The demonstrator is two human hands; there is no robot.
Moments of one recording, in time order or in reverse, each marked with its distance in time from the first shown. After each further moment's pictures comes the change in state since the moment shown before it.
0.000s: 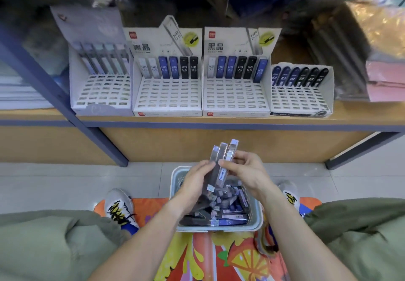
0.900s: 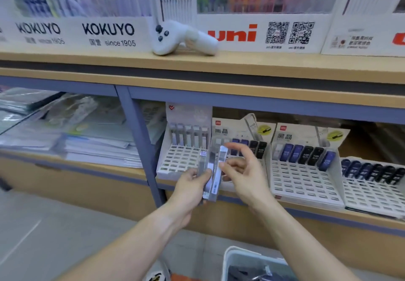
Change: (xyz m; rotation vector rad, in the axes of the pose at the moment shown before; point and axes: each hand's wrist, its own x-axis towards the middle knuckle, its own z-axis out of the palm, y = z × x) left_hand -0.062 0.201 -0.125 0.047 0.290 0.295; right_hand 0.028 -0.169 0.177 -0.103 -0.110 -0.628
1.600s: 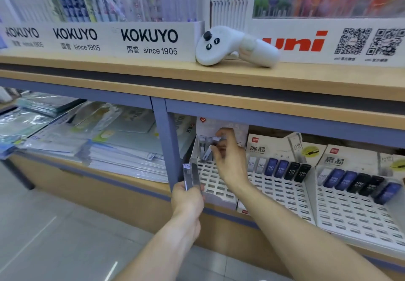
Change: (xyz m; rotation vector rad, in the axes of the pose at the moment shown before) left_hand 0.053 0.002 -0.061 -0.168 0.534 -0.104; right_hand 0.121 0.026 0.116 -0.423 0.082 -0.302
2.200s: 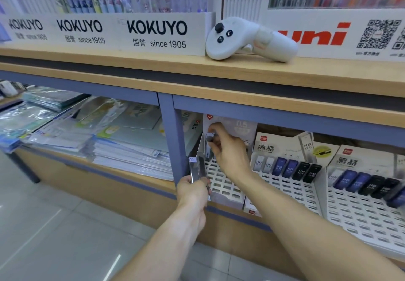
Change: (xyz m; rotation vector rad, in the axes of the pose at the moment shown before) left_hand 0.006 0.012 0.003 -0.060 -0.037 -0.049; right_hand 0.020 -0.001 0.010 -0.187 -0.125 -0.210
